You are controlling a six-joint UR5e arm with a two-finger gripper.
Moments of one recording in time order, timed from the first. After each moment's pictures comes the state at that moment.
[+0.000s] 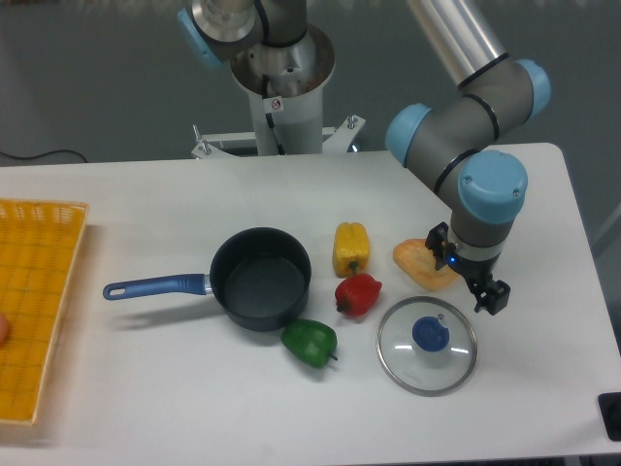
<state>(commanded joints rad) 2.71 -2.07 -1.52 -1.07 1.61 1.62</state>
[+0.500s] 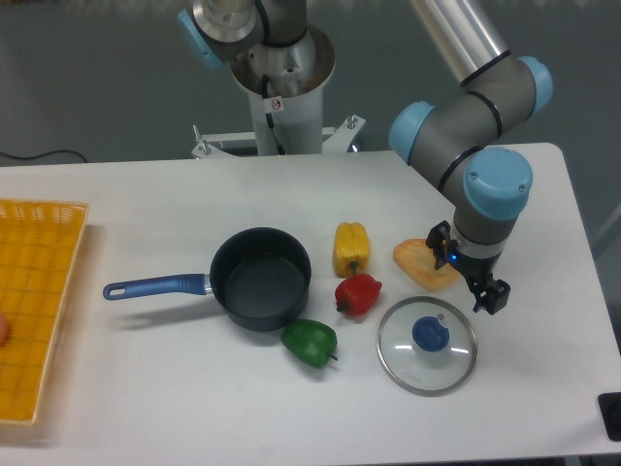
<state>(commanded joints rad) 2.72 -2.05 -1.57 -1.05 1.57 1.61</state>
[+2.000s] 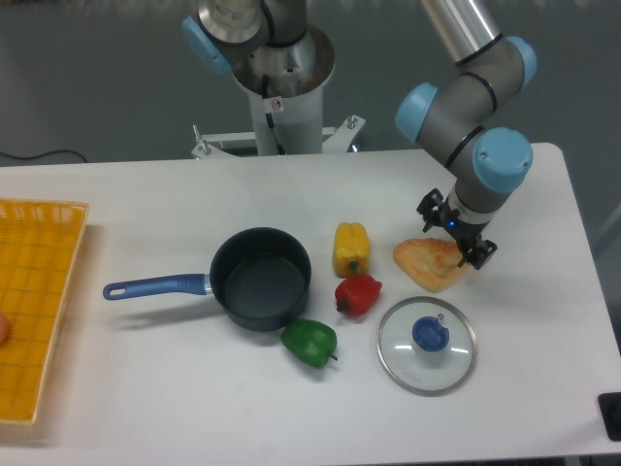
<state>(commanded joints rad) 2.82 -2.02 -1.75 -1.04 1.57 1.63</state>
